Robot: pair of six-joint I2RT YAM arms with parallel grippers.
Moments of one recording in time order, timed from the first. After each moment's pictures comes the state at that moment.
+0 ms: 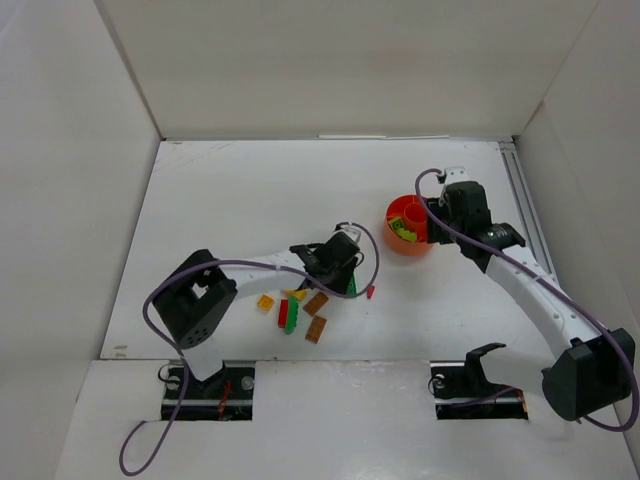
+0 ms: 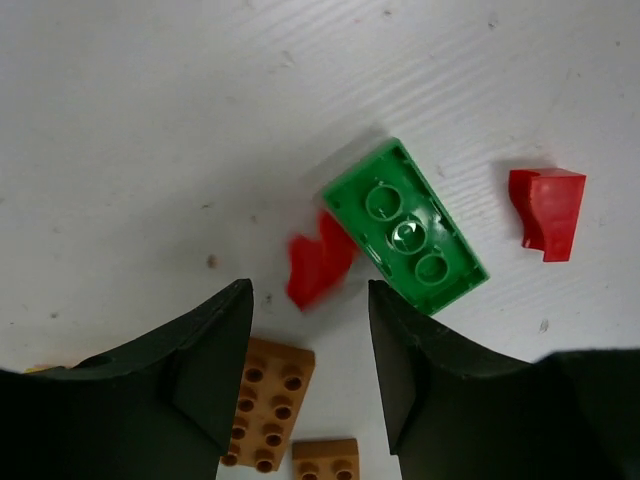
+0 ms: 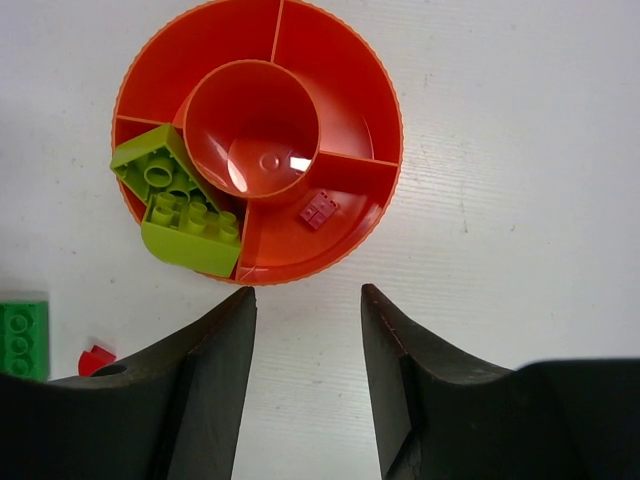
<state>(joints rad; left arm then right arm) -0.92 1.68 0.99 -0.35 -0.18 -0.45 0.32 1.17 0.96 -0.50 0.20 0.10</state>
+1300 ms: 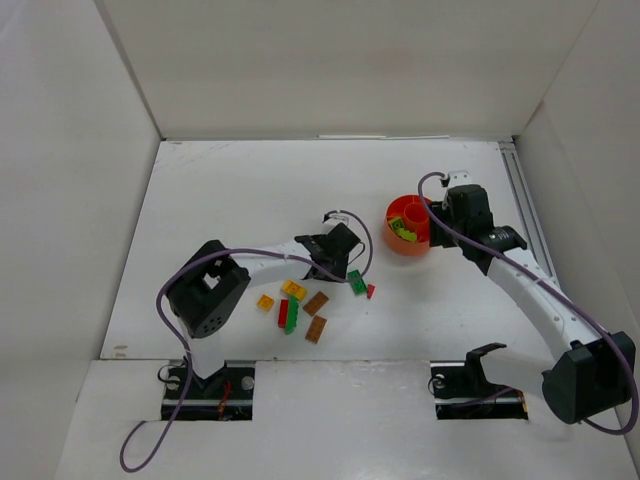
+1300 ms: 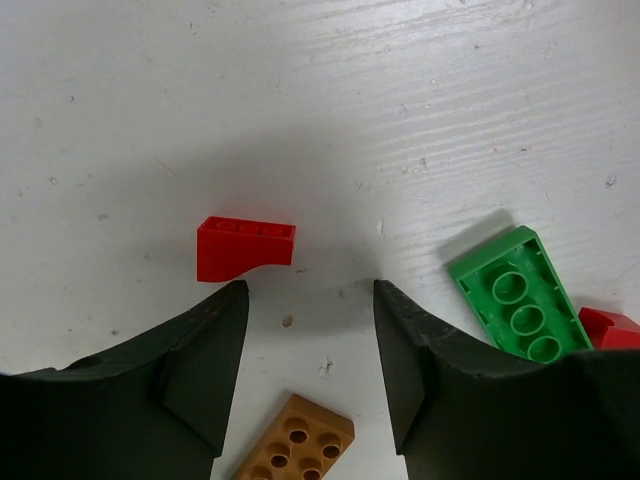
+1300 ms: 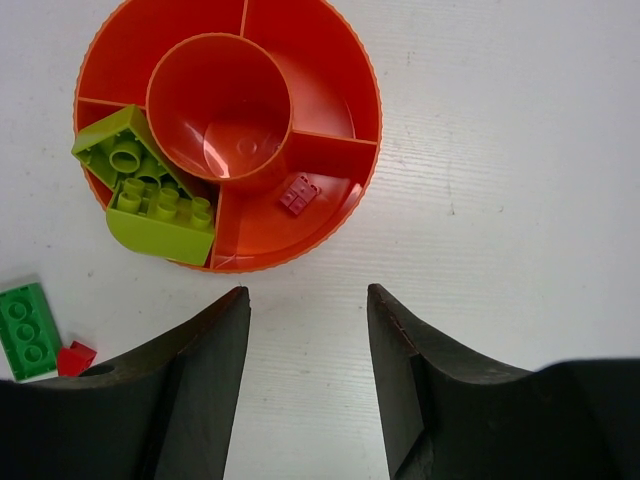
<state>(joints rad) -0.89 1.79 1.09 -0.41 -0.33 -0.60 0.30 1.15 0.93 -0.51 0.21 0.10</state>
